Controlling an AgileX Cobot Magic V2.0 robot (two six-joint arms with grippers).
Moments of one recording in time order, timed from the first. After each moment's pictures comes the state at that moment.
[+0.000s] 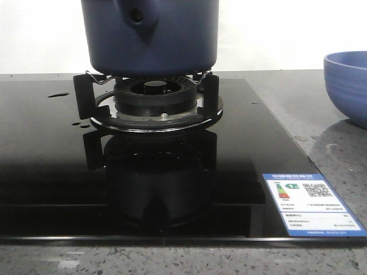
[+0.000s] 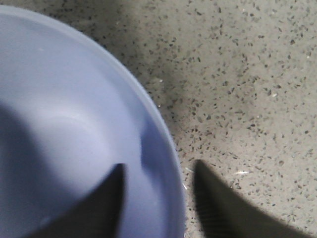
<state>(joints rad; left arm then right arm) -0.12 1.32 -1.35 -1.43 0.79 1.36 -0.17 1.40 -1.09 0.10 0.94 -0.09</state>
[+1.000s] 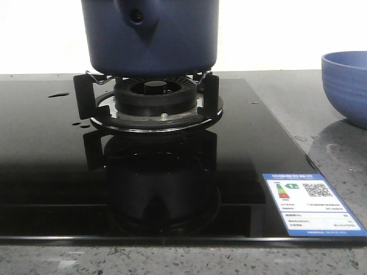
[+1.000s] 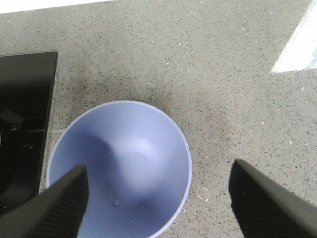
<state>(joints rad) -0.28 1.60 -1.35 -1.34 0.84 1.42 -0.17 1.02 -1.20 0.15 0.99 -0.09</state>
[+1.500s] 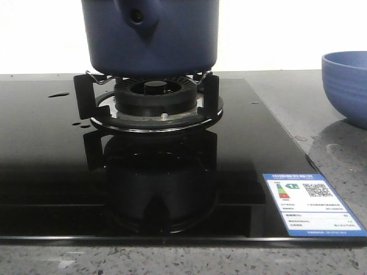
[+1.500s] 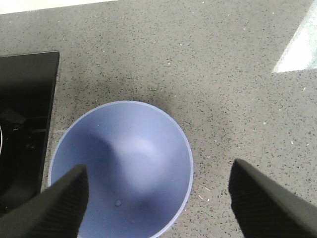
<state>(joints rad) -0.28 1.60 -1.35 -1.31 0.83 1.43 -0.17 1.02 -1.20 0.15 0.99 -0.09</state>
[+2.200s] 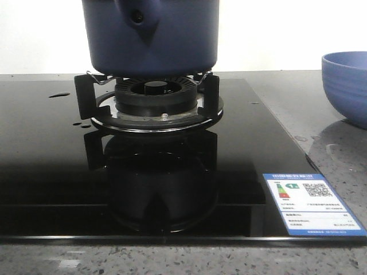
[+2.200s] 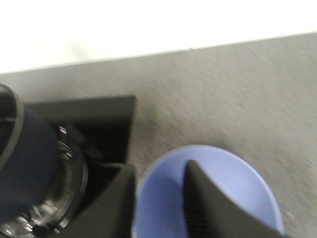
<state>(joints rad) 0.04 1.29 -1.36 -1.32 0.85 1.20 -0.12 0.99 -1.14 0.43 0.77 -0.20</state>
